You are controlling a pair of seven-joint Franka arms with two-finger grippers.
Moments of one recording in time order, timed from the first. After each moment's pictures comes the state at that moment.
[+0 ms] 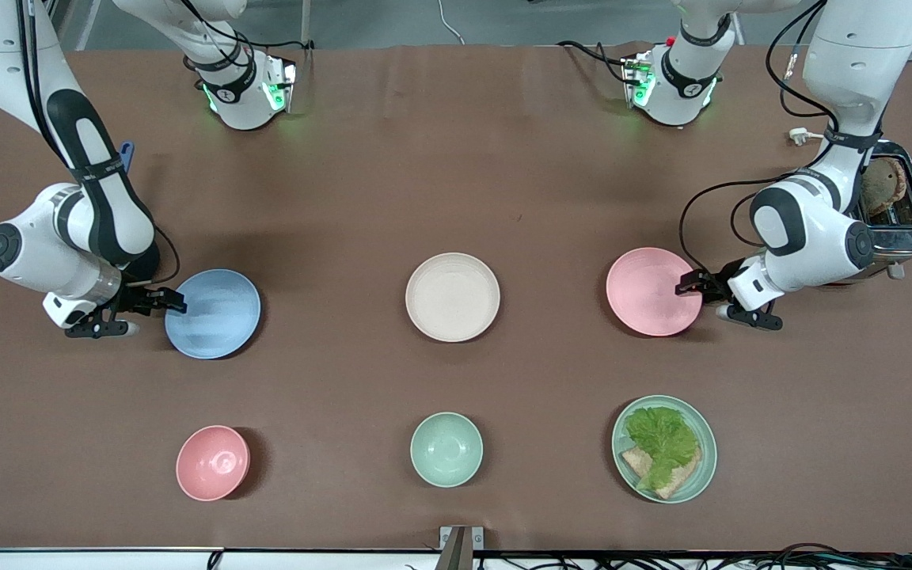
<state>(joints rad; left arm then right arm) -0.06 0.41 0.07 -2.20 -0.56 2.43 0.63 -0.09 0.40 -0.10 -2.16 0.27 2.49 -0.40</state>
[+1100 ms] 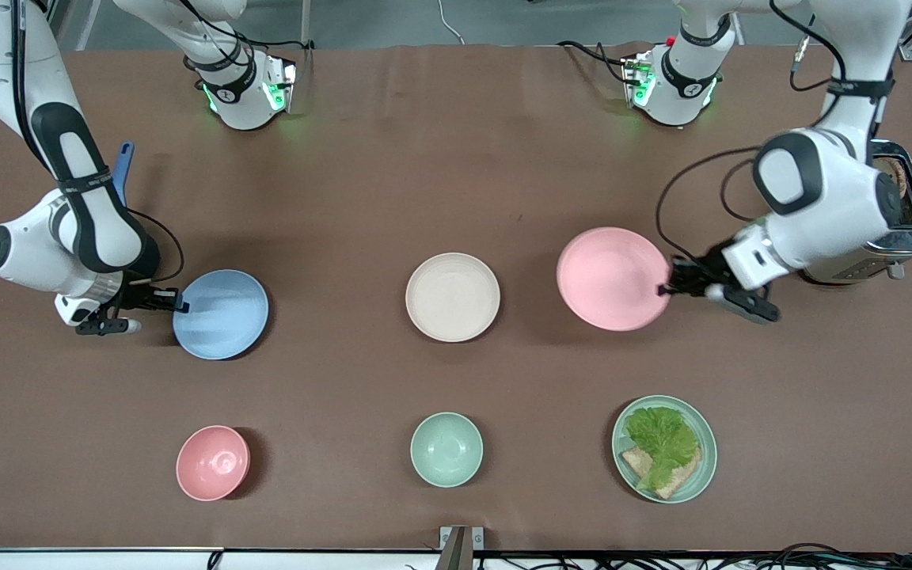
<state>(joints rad) -0.07 0.12 -0.18 -2.17 -0.65 2.30 0.45 -0.10 0.43 -0.12 -2.09 0.47 2.33 -0.56</state>
